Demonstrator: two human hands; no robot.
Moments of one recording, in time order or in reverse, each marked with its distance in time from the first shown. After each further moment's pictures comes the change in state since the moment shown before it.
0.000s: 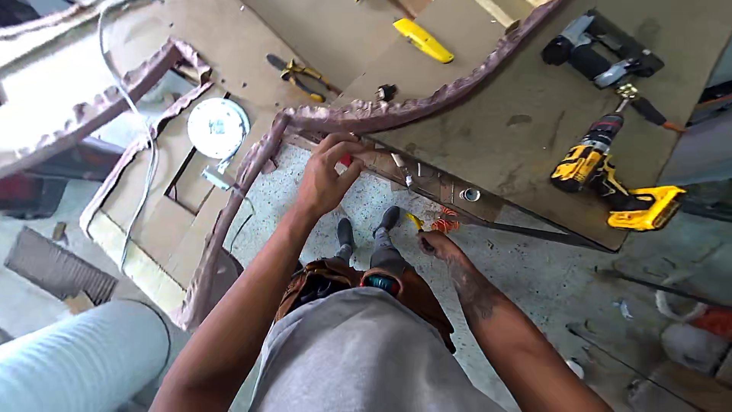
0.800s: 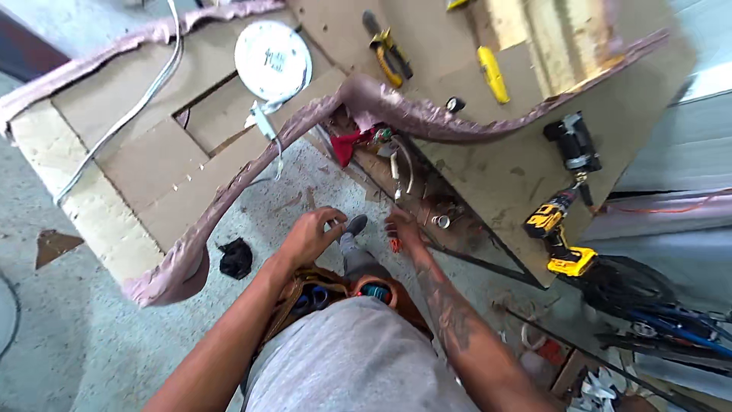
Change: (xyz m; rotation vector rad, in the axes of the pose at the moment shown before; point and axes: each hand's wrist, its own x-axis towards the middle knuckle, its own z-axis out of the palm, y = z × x) left_hand -0.197 -0.085 0.002 -0.224 -0.118 -0.293; right_hand -0.089 -0.090 0.117 -0.151 0.087 -0.592
